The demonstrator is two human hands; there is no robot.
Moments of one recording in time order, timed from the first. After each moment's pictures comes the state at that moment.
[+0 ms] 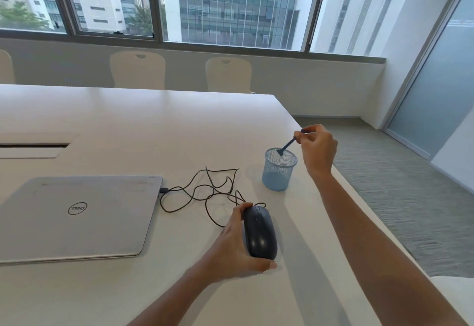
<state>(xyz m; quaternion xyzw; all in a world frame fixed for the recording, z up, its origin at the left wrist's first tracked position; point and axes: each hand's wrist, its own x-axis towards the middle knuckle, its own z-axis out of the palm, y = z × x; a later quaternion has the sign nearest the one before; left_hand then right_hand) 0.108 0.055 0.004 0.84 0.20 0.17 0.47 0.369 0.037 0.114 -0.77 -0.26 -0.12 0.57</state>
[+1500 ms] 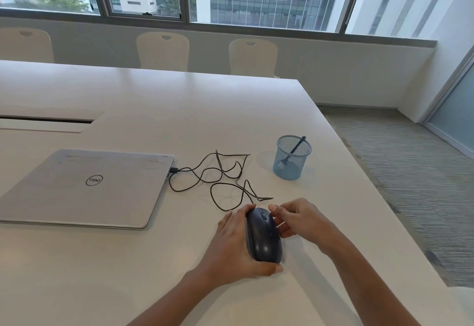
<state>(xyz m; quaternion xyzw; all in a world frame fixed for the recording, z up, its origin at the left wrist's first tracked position) 0.097 0.023 0.002 0.88 0.28 0.18 0.34 0.273 -0.044 0.052 -0.80 -0.36 0.36 0.32</state>
